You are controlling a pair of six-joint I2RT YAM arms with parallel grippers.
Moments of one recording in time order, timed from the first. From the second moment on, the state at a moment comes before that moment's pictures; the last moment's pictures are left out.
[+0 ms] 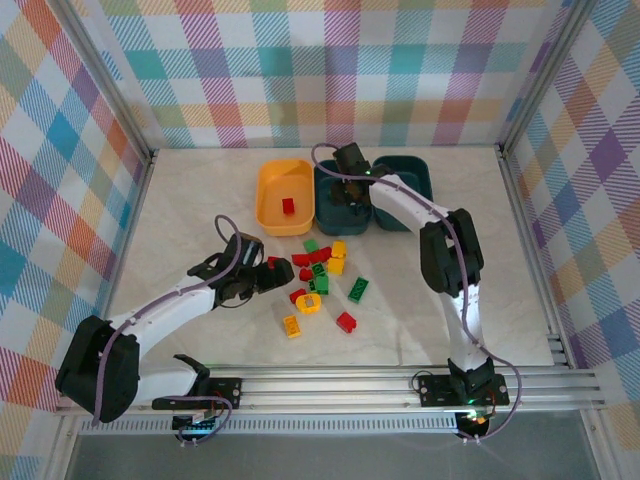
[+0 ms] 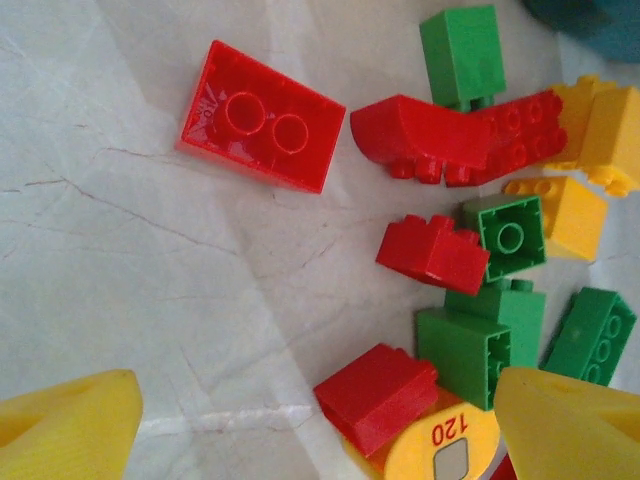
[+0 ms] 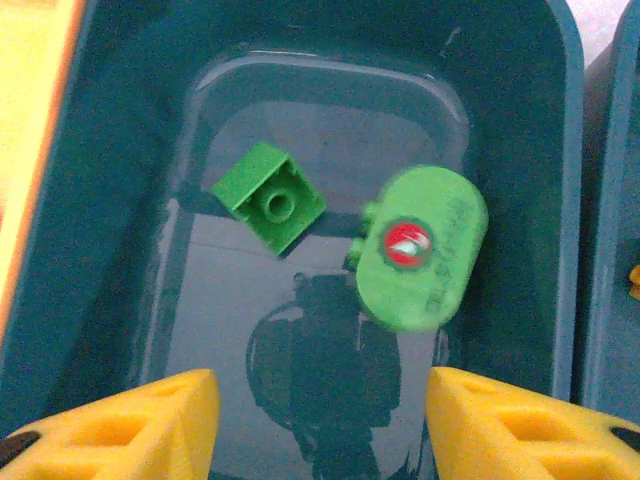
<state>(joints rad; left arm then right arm) -0.50 1.23 0.67 -0.40 0.10 -0.77 0.54 2.15 1.83 -0.64 0.19 0.27</state>
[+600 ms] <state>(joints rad) -0.51 1.68 0.99 -0.49 -0.16 -0.53 0.60 1.47 1.00 -0.44 0.14 0.39</state>
